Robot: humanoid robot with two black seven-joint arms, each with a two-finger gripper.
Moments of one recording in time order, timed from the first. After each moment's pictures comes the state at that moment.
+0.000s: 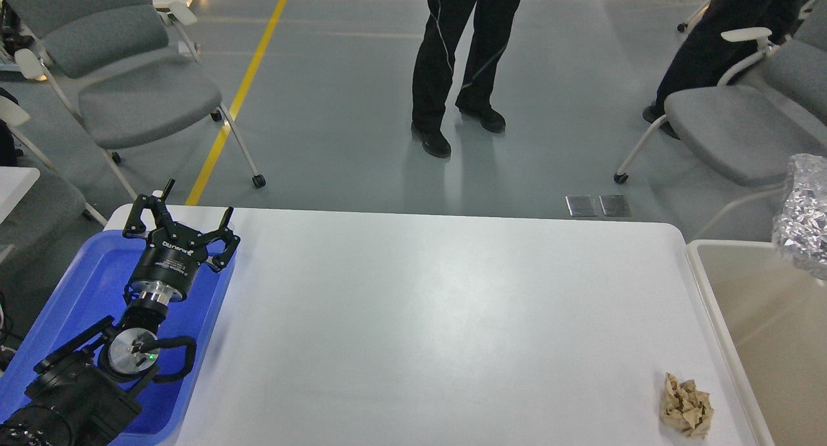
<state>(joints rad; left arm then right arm) -0.49 0.34 -0.88 -0.55 -0.08 -0.64 -0.50 1.06 -1.17 -0.44 0.95 -0.56 -0.03 0.32</state>
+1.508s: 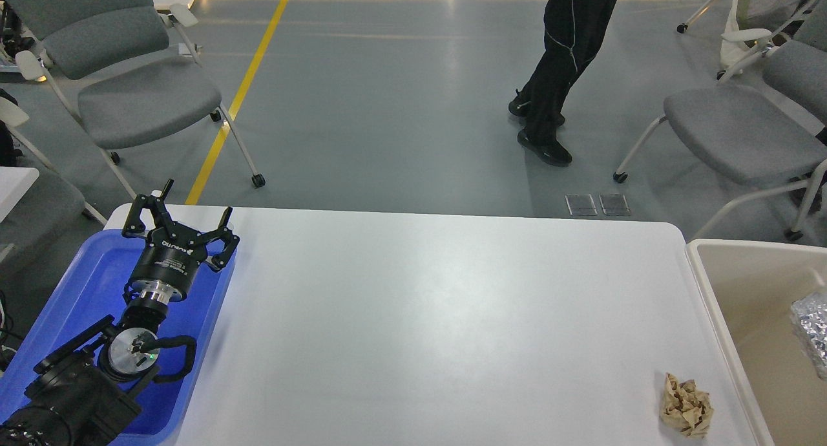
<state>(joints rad) -0.49 0.34 -0.88 -0.55 -0.08 -0.64 -0.50 0.49 -0.44 -0.03 0.00 -0.03 -0.11 0.19</state>
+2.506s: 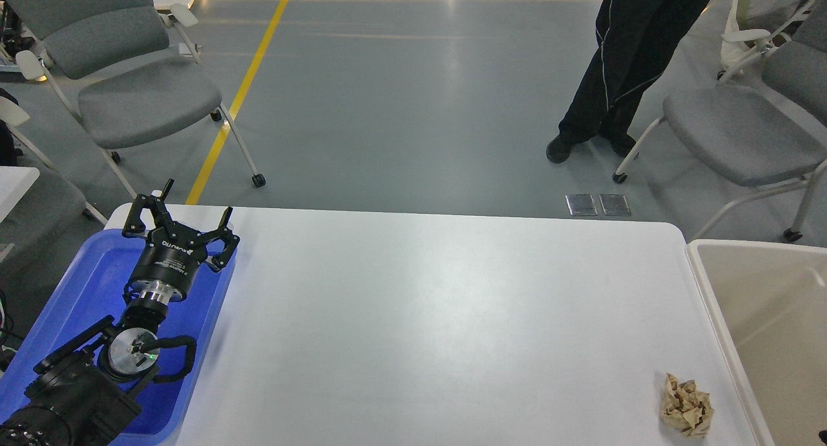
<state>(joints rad) -0.49 0.34 -0.88 -0.55 -0.08 -0.64 -0.50 0.50 -0.40 -0.02 -0.03 -0.03 -0.20 0.18</state>
